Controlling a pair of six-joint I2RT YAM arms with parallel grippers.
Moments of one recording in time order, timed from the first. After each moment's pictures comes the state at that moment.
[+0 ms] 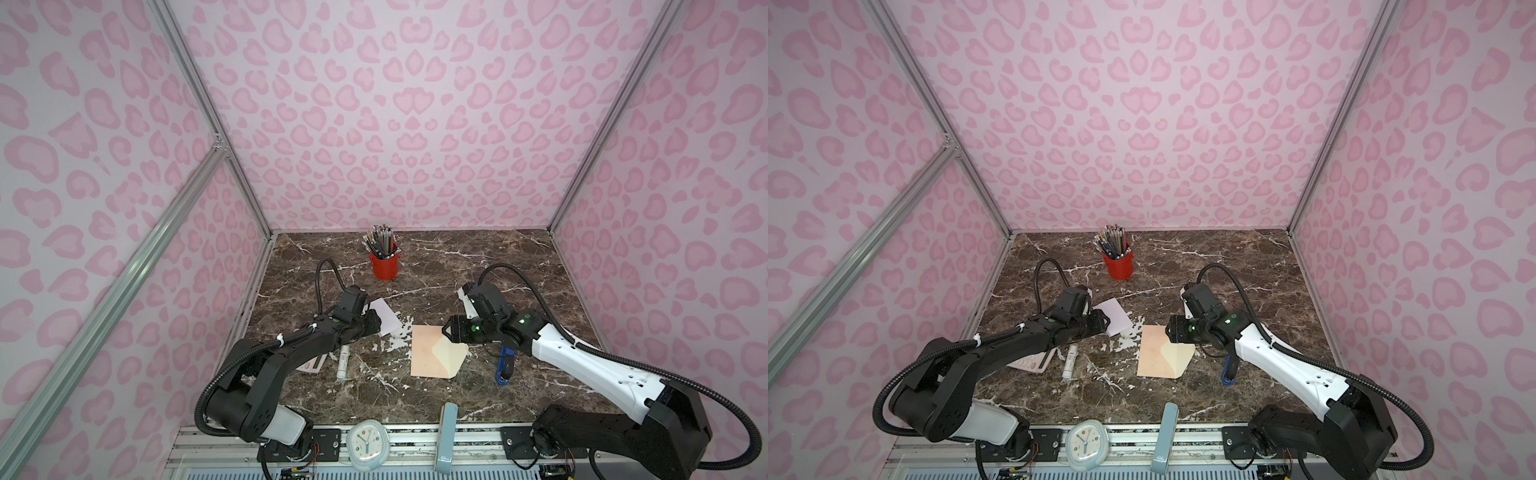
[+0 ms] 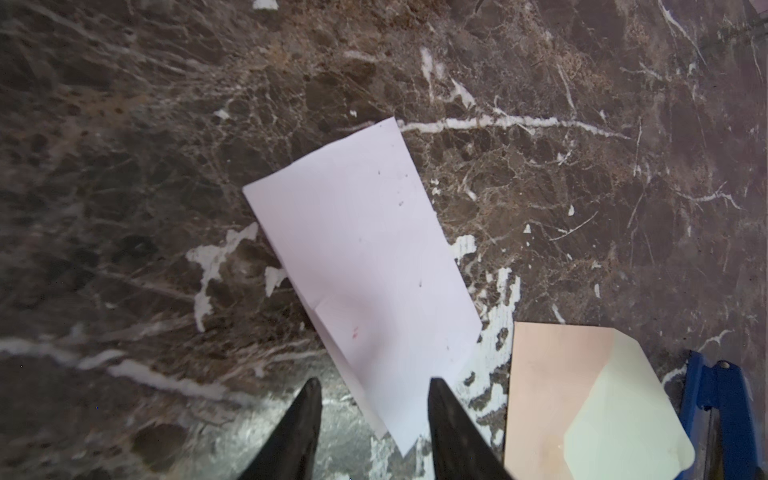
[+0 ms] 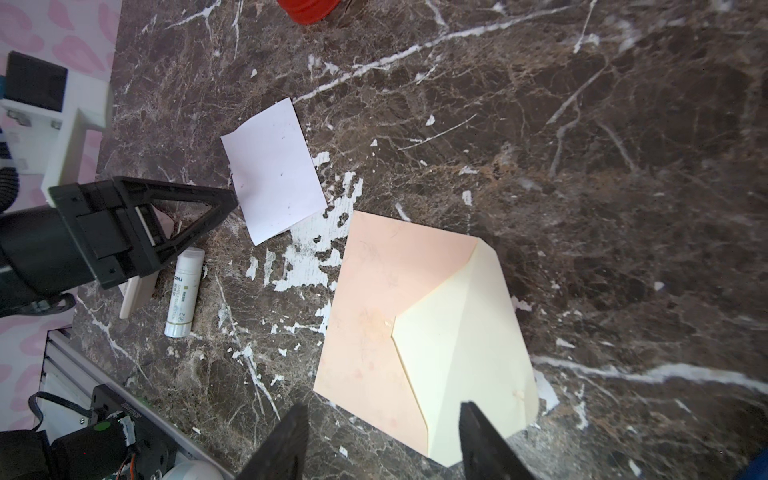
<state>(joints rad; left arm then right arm) -0.48 1.51 0.71 -0.12 0.11 -0.68 0.65 1.23 0.88 -0.61 -0.14 0.61</state>
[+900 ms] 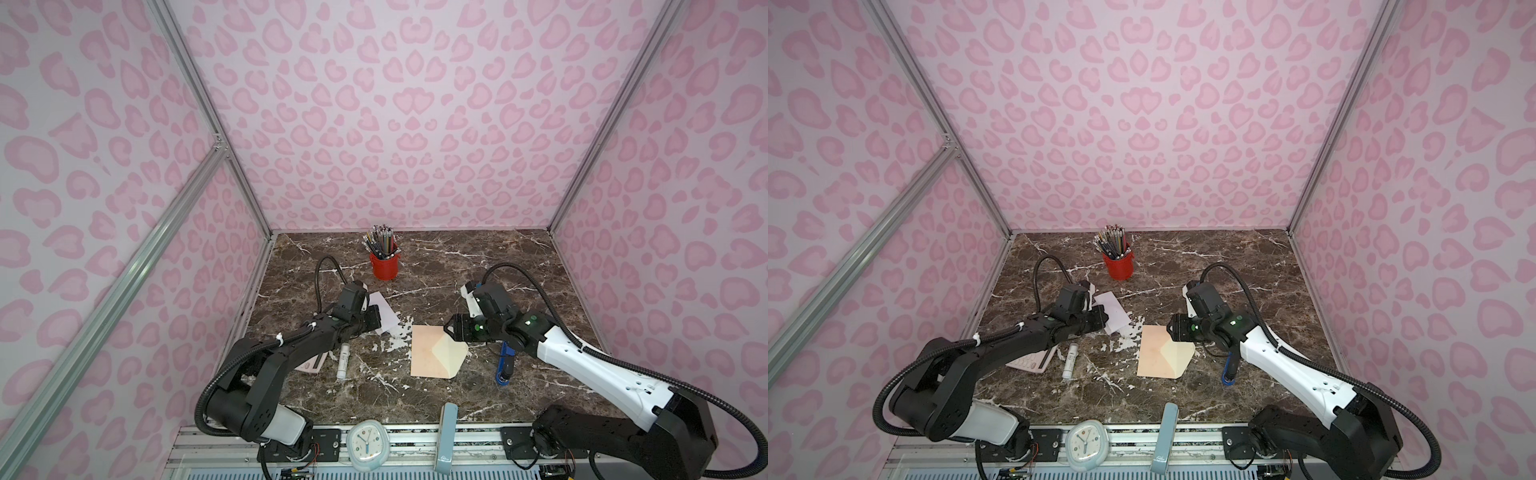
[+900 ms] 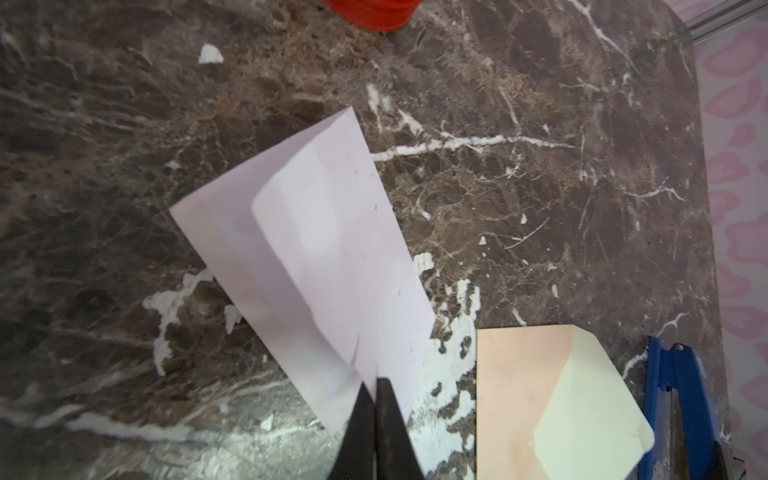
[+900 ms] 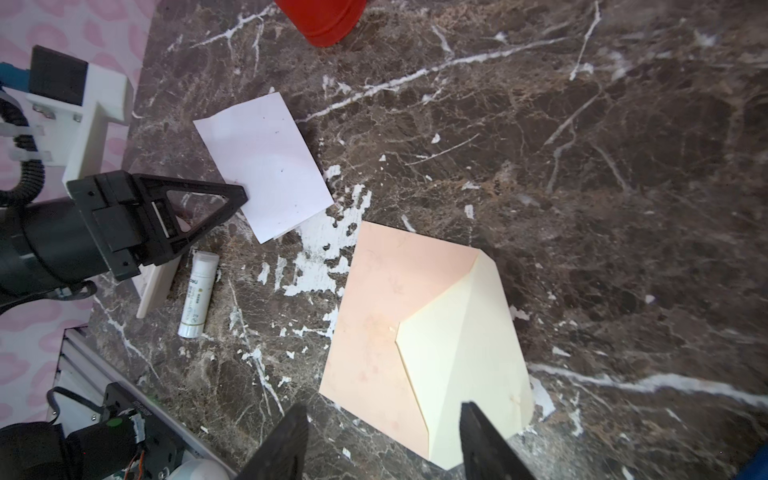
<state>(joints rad) -0.46 1.46 0.71 -0.08 0.16 -0.62 0.63 1.18 0.87 -0.58 -0.17 0.59</state>
